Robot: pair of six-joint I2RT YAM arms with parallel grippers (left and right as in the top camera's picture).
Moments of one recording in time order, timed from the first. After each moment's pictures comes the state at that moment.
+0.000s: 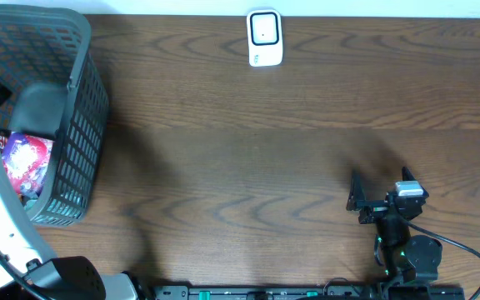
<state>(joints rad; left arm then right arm) 0.53 1.56 1.71 -0.99 -0.32 -0.33 0.00 0.01 0.01 -0.07 -0.07 0.02</state>
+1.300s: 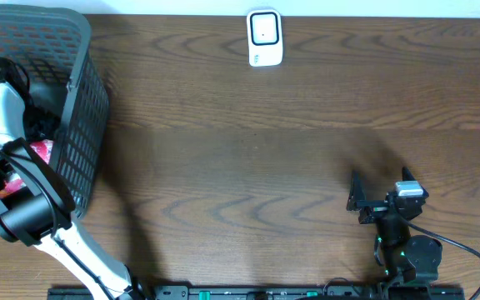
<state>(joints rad) 0.52 2.12 1.71 -1.07 -0.31 -0.49 0.00 0.01 0.01 -0.07 -0.07 0.02</state>
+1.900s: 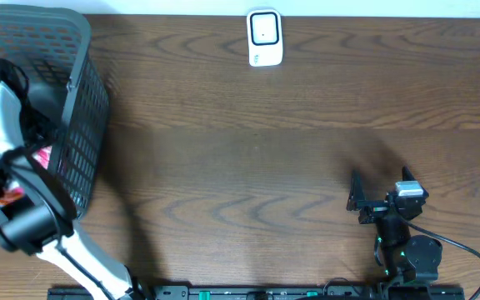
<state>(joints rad) 0.52 2.02 1.71 -1.17 -0.27 -0.48 0.00 0.01 0.01 -0.07 -0.07 0.02</state>
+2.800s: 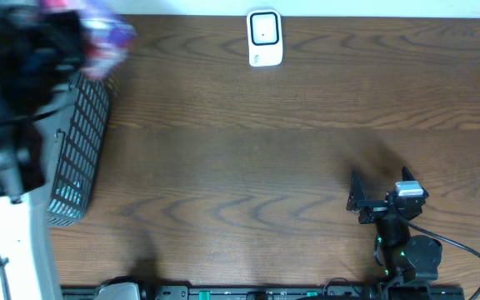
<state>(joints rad) 0.10 1.32 1.77 -0.79 0.41 -0.54 0.00 0.01 0.01 -0.07 -0.07 0.02</state>
